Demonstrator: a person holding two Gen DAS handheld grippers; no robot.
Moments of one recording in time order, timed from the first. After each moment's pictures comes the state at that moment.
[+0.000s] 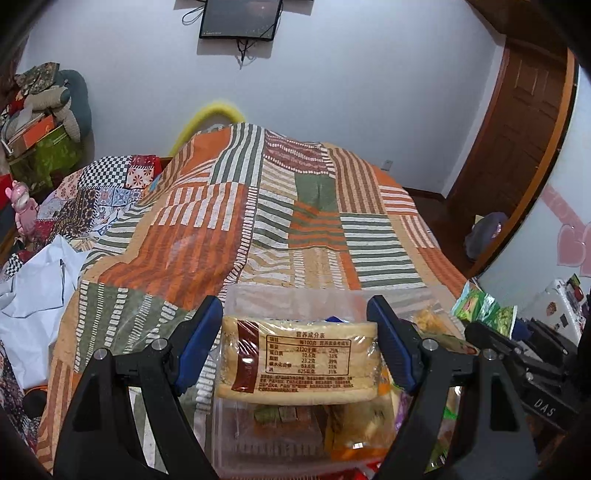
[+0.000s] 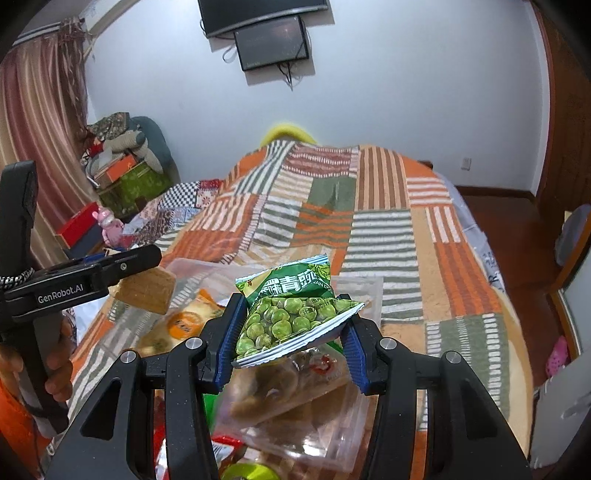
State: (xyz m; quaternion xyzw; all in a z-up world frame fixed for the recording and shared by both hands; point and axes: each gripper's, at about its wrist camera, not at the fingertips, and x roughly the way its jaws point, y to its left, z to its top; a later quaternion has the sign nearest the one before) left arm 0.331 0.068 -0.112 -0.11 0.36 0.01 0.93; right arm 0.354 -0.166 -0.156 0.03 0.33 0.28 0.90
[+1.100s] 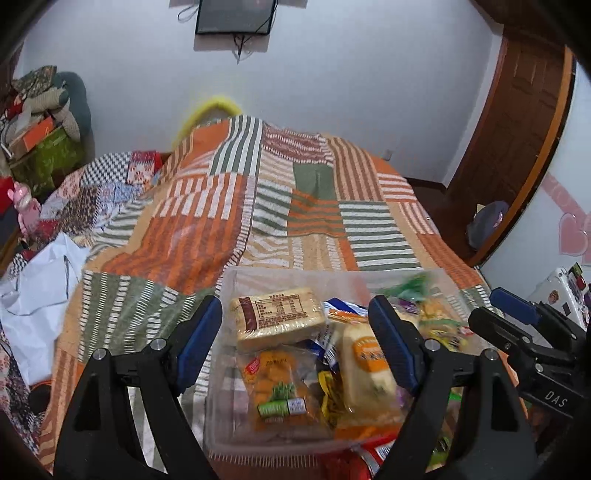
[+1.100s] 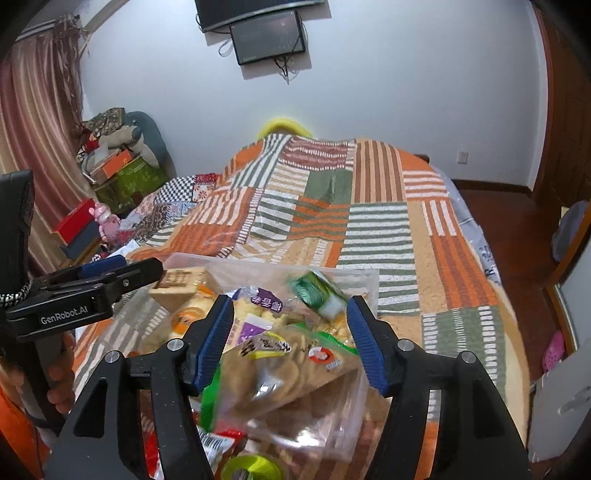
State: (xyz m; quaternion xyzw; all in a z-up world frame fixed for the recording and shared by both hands) left arm 0.313 0.057 -0.107 -0.09 0.37 0.01 0.92; right arm 0.346 -0.175 -0.144 0.02 0.34 0.28 0.90
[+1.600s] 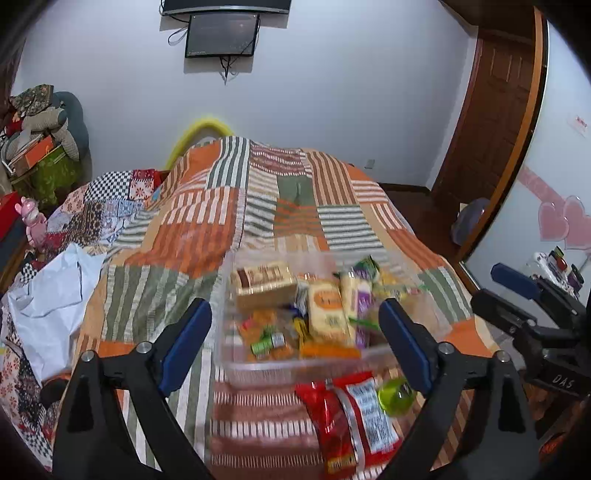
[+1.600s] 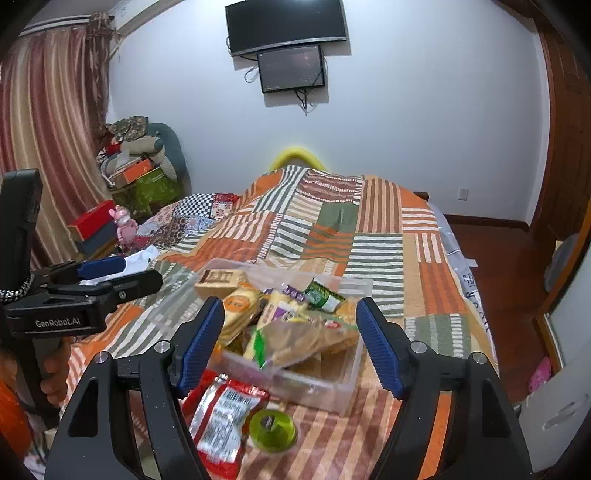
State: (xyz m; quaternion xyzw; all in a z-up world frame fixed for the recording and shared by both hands) left arm 0.234 0.041 -0.073 -0.08 0.35 -0.01 0.93; right arm 0.281 -0.191 -0.112 0.00 0.28 0.29 0.91
